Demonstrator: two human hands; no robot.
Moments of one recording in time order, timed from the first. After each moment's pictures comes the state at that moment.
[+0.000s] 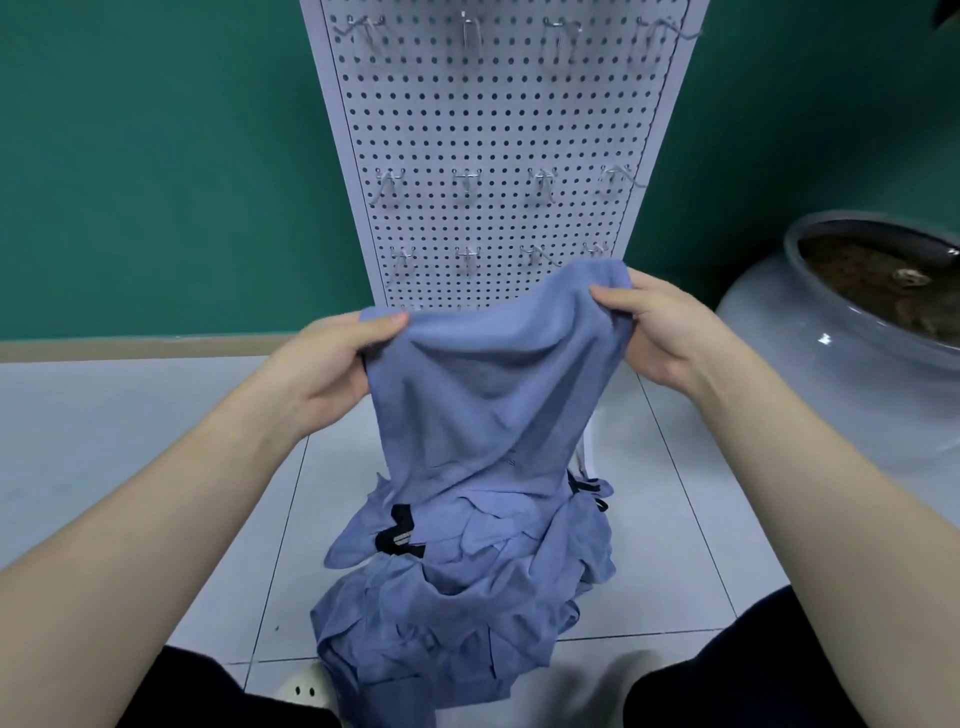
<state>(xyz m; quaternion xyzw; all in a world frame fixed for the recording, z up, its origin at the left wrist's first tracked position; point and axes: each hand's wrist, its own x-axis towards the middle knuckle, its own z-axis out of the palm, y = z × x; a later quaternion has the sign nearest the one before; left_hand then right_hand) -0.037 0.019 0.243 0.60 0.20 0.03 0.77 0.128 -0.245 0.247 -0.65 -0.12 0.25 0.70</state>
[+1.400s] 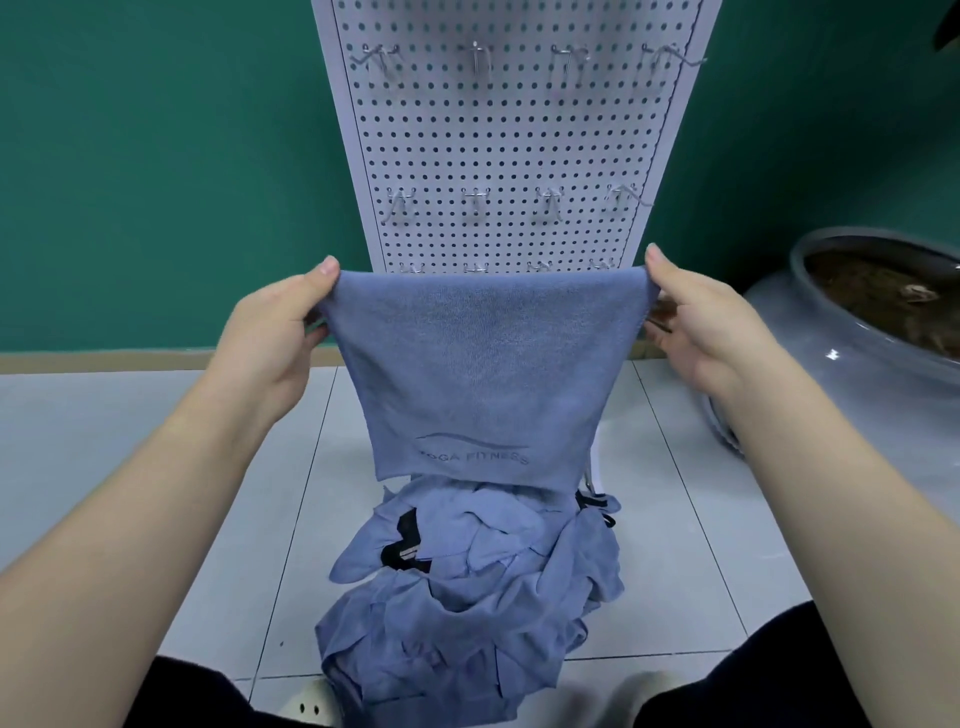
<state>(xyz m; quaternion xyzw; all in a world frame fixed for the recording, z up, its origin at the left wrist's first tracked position) -0.042 0.058 0.262 0.62 0.22 0.24 0.71 0.131 -0.256 0.266 -0.67 -0.07 0.14 0.72</state>
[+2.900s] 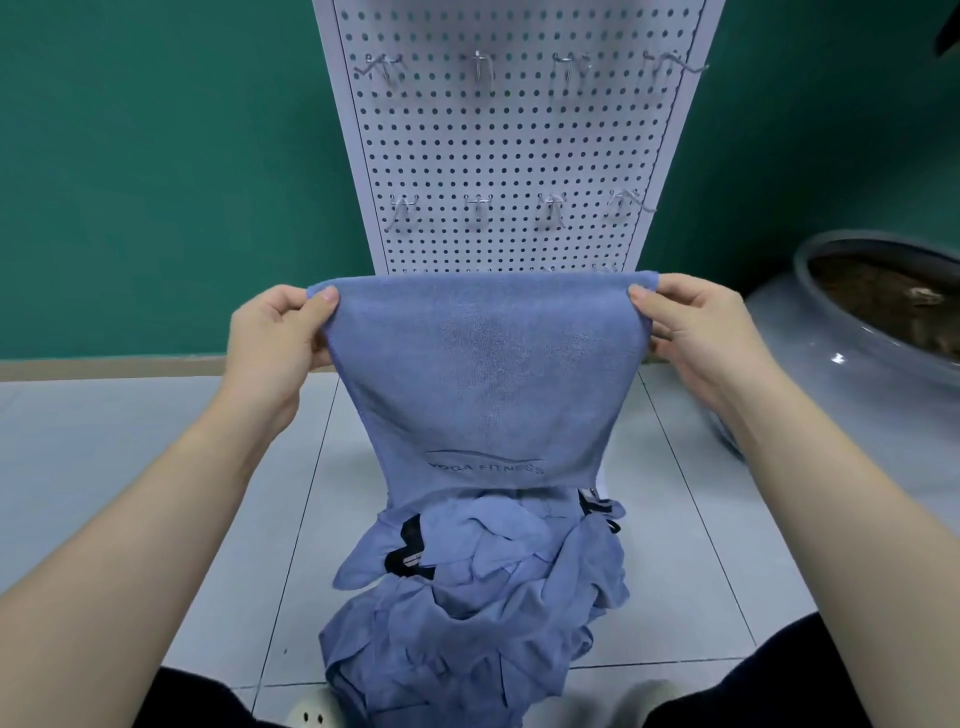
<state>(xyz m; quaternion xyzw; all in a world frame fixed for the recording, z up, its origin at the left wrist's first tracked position) -0.042 0.065 0.249 0.67 0.26 0.29 0.63 0.126 -0.258 0.256 -0.70 -0.12 0.09 0.70</state>
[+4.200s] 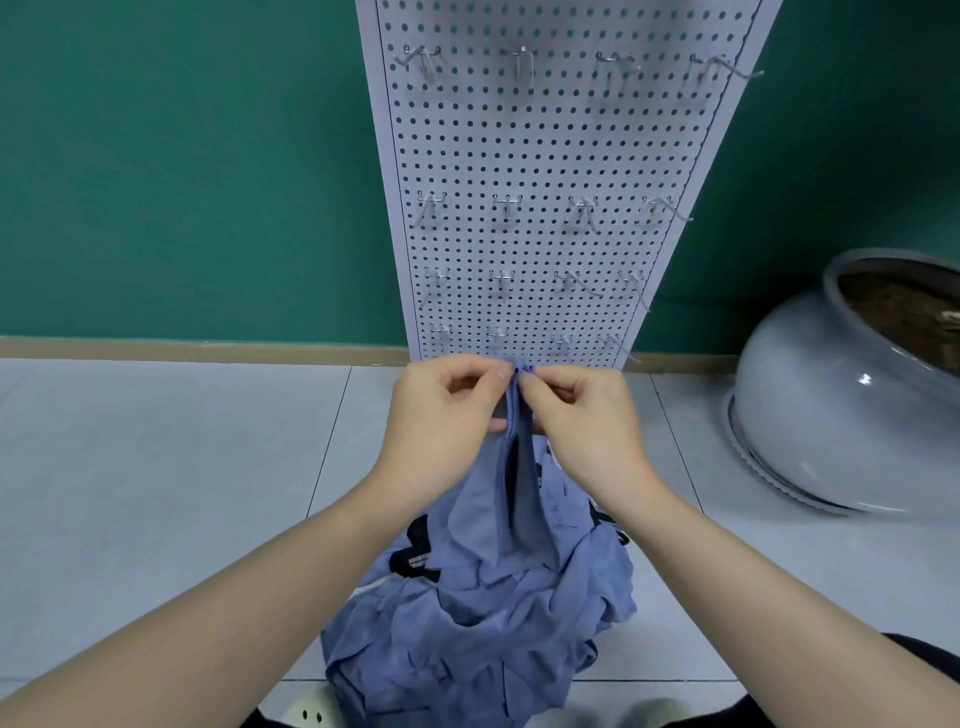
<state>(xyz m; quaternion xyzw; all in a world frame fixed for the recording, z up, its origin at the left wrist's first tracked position) -0.049 -0.053 0.238 0.70 0.18 0.20 0.66 0.019 -0.175 0.233 -0.77 -0.19 0.10 0.59</state>
